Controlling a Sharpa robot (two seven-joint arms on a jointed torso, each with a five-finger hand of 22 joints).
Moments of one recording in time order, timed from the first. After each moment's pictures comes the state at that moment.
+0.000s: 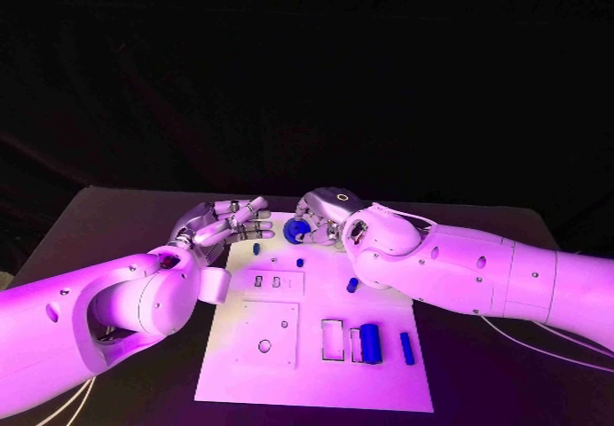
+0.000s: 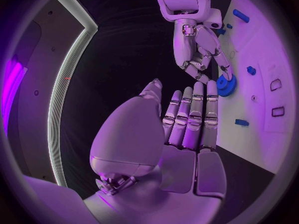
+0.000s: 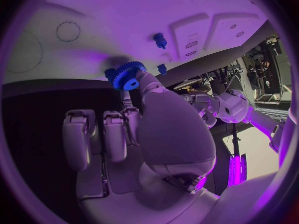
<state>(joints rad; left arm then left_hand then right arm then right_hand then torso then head) 1.20 -0.95 0.01 1.76 0.04 -0.49 0.34 1.44 -0.04 0.03 0.27 0.23 0.94 0.22 0.11 0.07 1.04 0.17 0.09 0.07 1.07 0.13 0.14 0.14 0.17 0.82 0.26 0.46 0.21 1.31 -0.50 -0.11 1.35 -1.62 -0.42 -0.29 1.43 -0.09 0.11 0.18 0.38 1.01 0.13 0.26 0.16 1.44 0.02 1.42 1.31 1.46 -0.03 1.56 1.31 0.04 1.46 0.08 1.50 1.31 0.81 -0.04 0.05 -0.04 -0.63</state>
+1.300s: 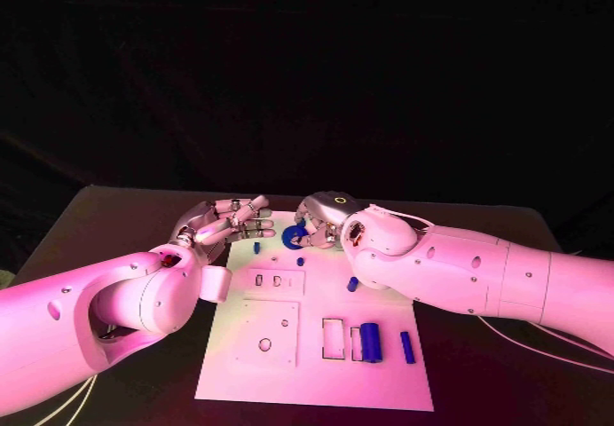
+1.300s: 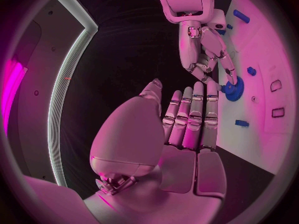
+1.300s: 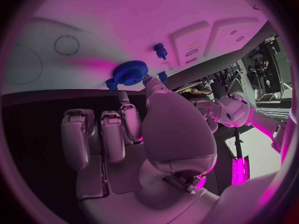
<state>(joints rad) 1.20 -0.95 0.01 1.76 0.04 -0.49 0.34 1.44 -0.04 0.03 0.27 0.23 0.94 0.22 0.11 0.07 1.04 0.17 0.09 0.07 1.07 0.13 0.14 0.14 0.17 0.82 0.26 0.46 0.21 1.31 -0.48 -0.11 1.32 -1.61 -0.38 -0.29 1.31 -0.13 0.07 0.27 0.35 0.94 0.16 0.13 0.15 1.39 0.07 1.38 1.31 1.47 0.00 1.56 1.31 0.04 1.47 0.11 1.49 1.31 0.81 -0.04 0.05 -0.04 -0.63</state>
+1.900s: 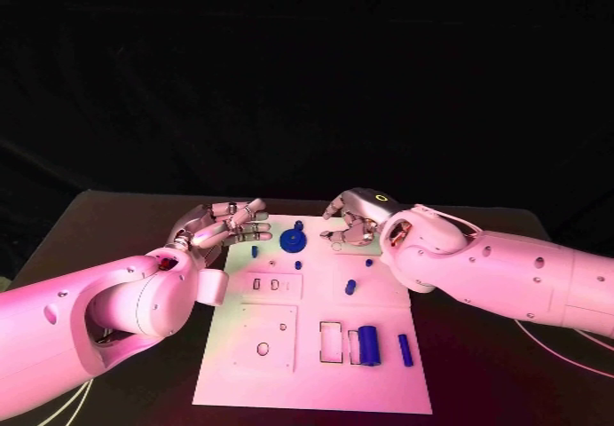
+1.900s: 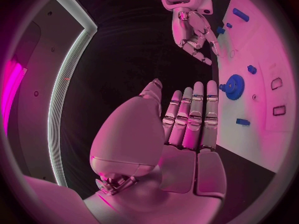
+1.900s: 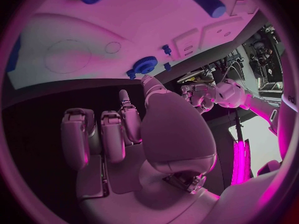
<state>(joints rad) 1.20 -0.95 0.01 1.76 0.04 -0.49 0.34 1.44 -0.04 0.03 0.27 0.23 0.94 0.22 0.11 0.07 1.04 0.17 0.08 0.07 1.07 0.13 0.14 0.14 0.17 0.82 0.26 0.46 0.21 1.32 -0.71 -0.10 1.46 -1.48 -0.45 -0.20 1.34 -0.14 0.08 0.26 0.37 0.97 0.15 0.12 0.16 1.40 0.07 1.39 1.31 1.47 0.00 1.56 1.31 0.04 1.47 0.11 1.48 1.31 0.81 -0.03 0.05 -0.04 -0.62</state>
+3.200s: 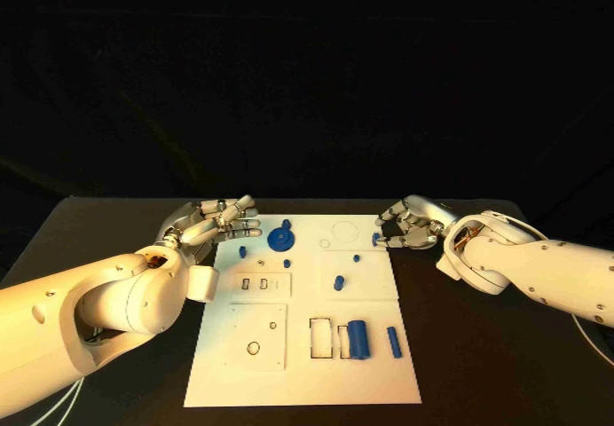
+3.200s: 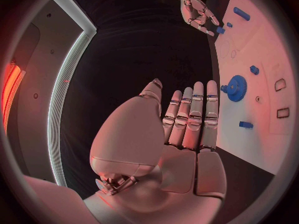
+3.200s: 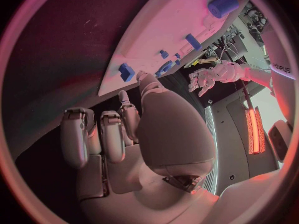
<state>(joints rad) 1.20 -0.95 0.01 1.73 0.04 -0.48 0.34 1.44 -0.04 0.03 0.27 0.23 0.94 0.22 0.11 0.07 1.04 0.17 0.08 0.07 1.07 0.13 0.14 0.14 0.17 0.81 0.26 0.46 0.21 1.27 -0.92 -0.10 1.39 -1.16 -0.38 0.07 1.41 -0.16 0.07 0.21 0.38 0.96 0.16 0.10 0.16 1.38 0.07 1.36 1.31 1.47 0.00 1.55 1.31 0.04 1.47 0.11 1.45 1.31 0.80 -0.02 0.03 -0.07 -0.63</state>
